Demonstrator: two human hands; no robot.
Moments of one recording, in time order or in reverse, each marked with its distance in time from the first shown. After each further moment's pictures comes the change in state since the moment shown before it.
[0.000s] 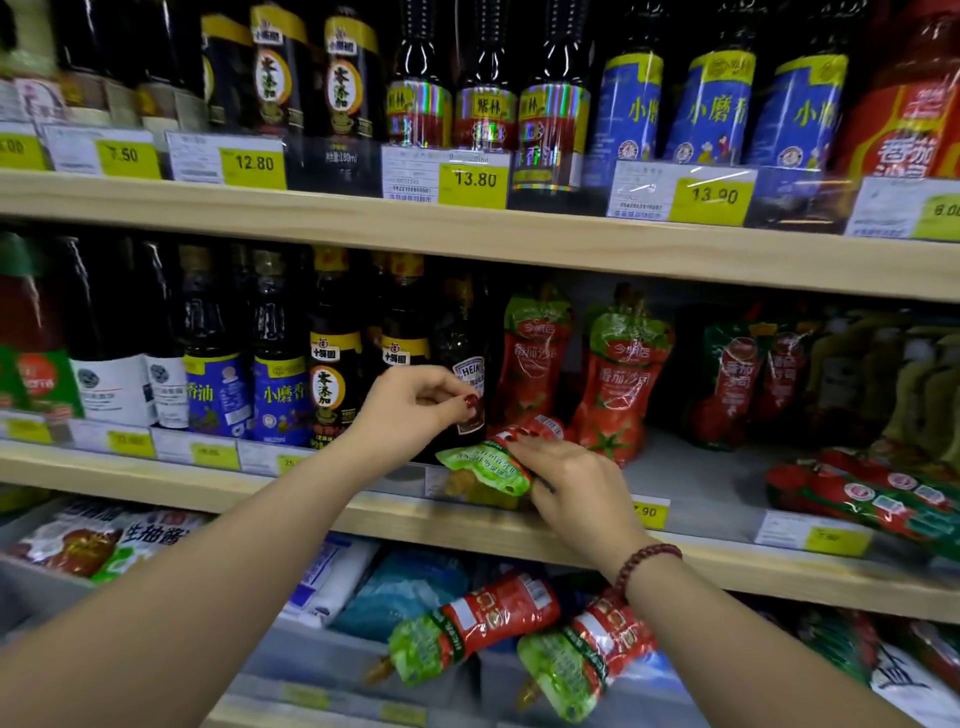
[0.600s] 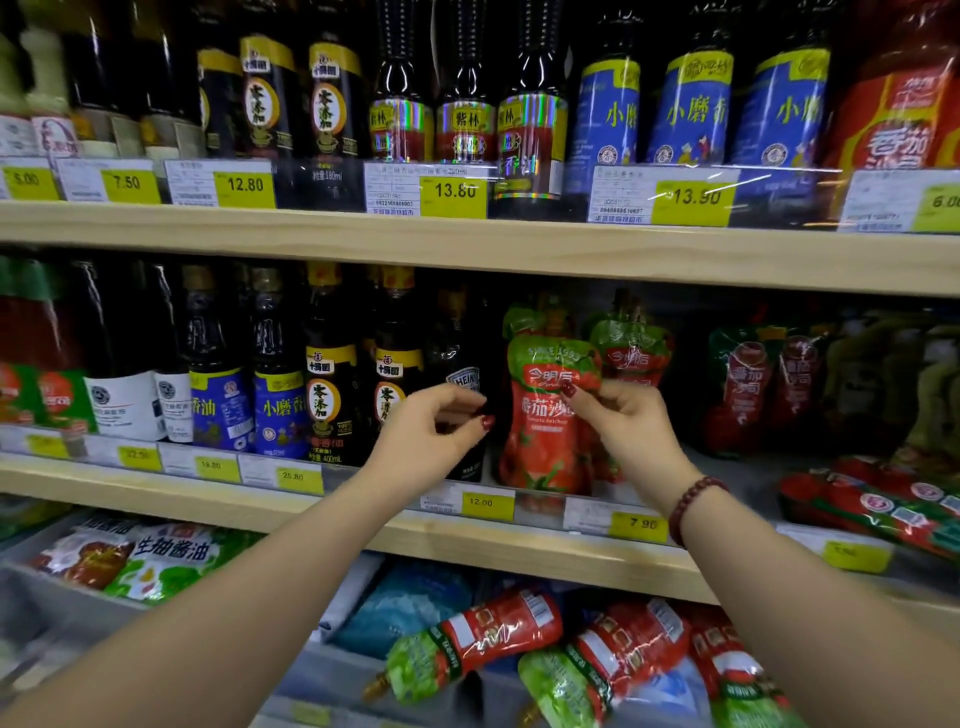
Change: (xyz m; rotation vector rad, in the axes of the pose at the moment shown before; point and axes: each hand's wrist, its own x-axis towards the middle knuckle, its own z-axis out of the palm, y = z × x) left_hand -0.006 0.000 0.029 0.097 0.071 0.017; right_hand 0.040 0.038 -0.038 0.907 0.145 0.460
